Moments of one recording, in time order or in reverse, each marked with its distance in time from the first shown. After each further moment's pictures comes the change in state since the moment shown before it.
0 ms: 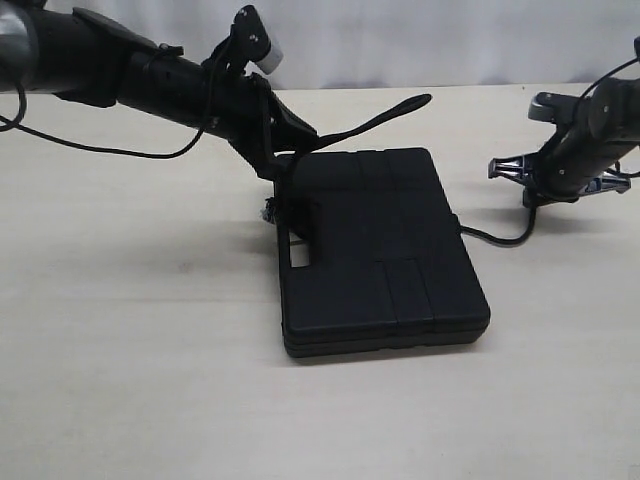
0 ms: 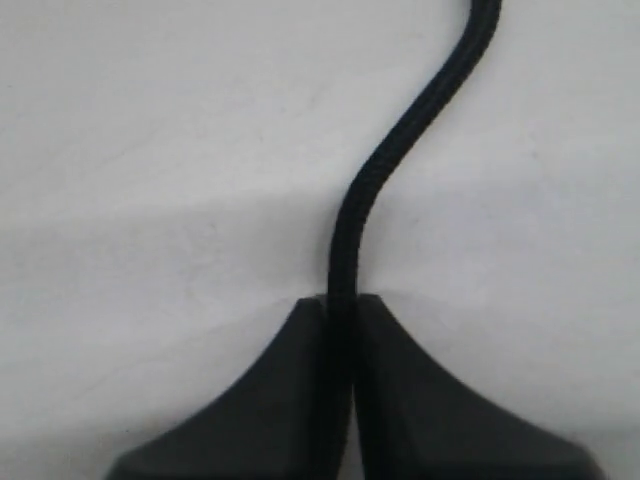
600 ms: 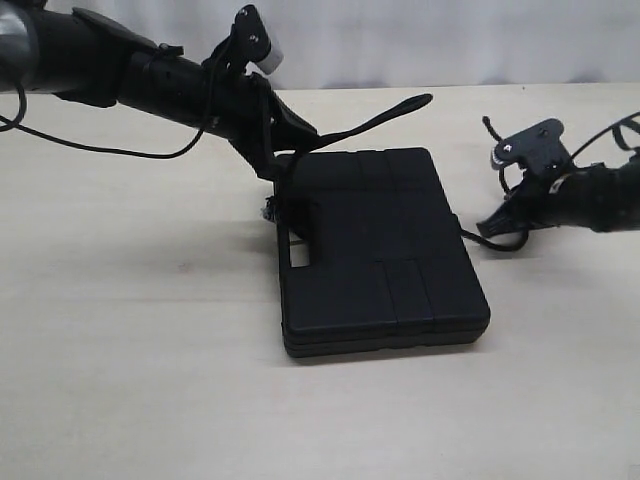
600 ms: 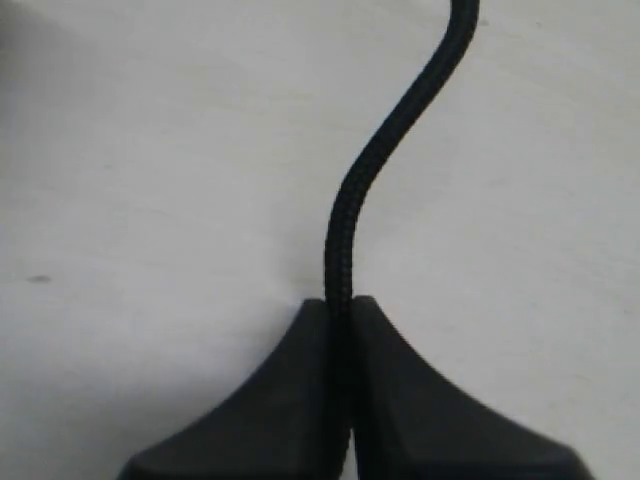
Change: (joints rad) left arm 0.000 0.000 0.000 -0.010 0.000 0.023; right arm 0.048 -0.095 0.432 -0.067 -0.721 -0.490
